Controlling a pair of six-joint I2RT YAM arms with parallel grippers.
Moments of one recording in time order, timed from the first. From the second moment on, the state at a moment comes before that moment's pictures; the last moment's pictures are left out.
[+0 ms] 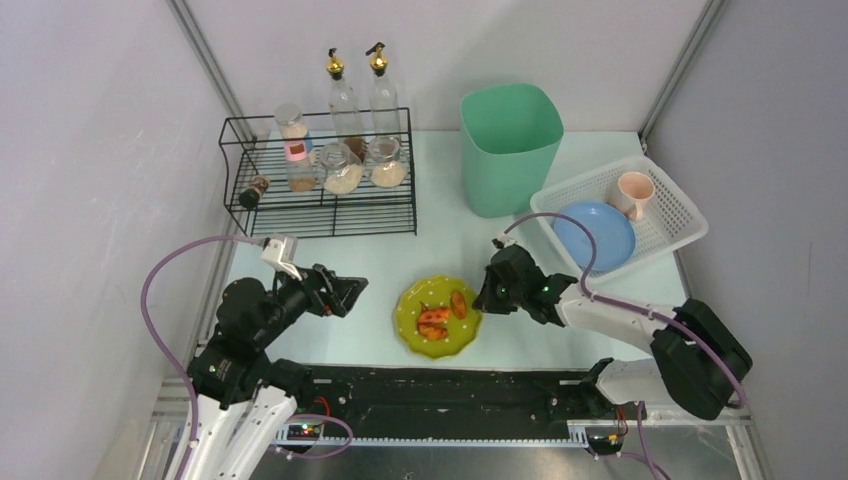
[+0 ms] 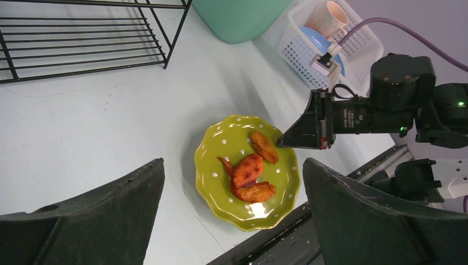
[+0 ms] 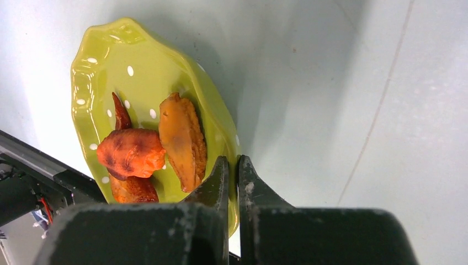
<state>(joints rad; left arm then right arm) -0.33 0.31 0.65 -0.56 0.27 -0.44 0.77 1.32 0.62 -0.14 -0.02 0.78</state>
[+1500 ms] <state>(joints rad) -0.34 0.52 0.58 -0.49 0.51 -0.68 0.72 1.04 0.89 -0.52 -0.13 0.72</state>
